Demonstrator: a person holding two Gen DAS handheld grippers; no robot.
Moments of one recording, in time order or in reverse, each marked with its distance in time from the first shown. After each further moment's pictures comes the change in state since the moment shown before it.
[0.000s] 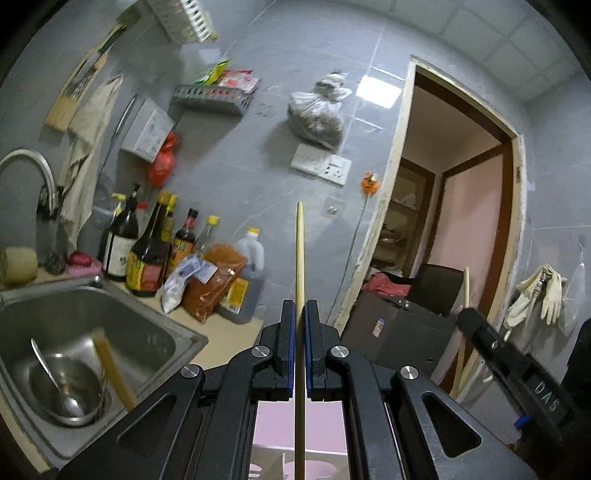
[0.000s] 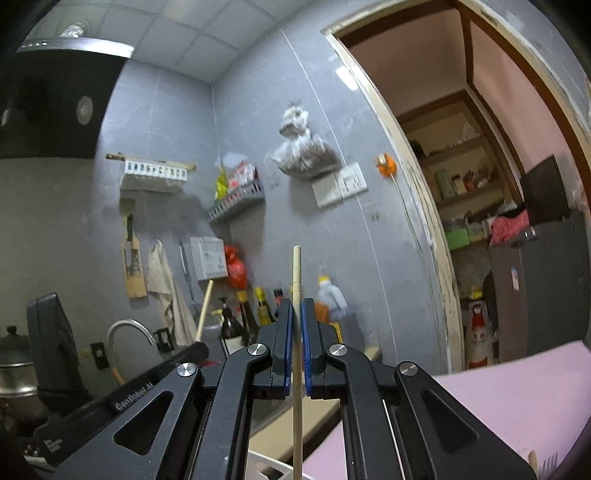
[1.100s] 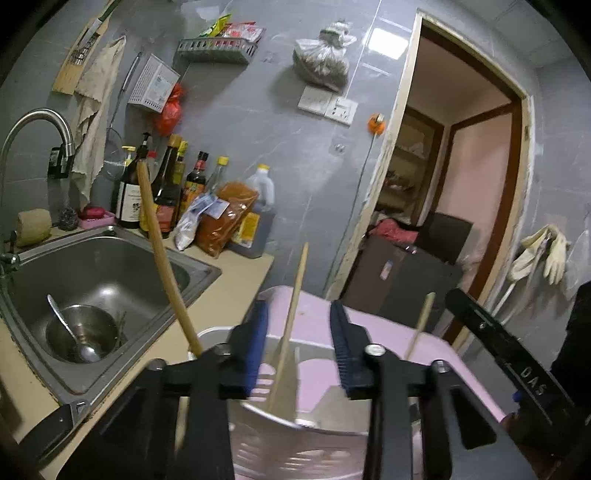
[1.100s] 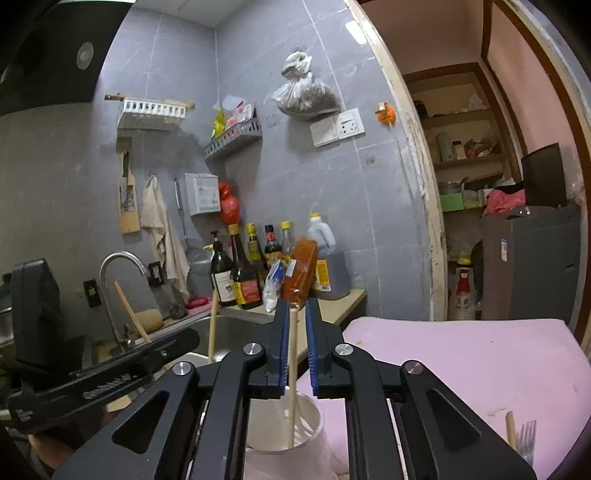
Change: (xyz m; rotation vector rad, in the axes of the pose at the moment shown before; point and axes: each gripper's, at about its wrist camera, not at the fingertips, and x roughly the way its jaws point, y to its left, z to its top) left arm -0.025 -0.006 -0.039 0.005 0.210 0.018; right arm -0.018 0.000 -0.028 -0.073 0.213 -0.032
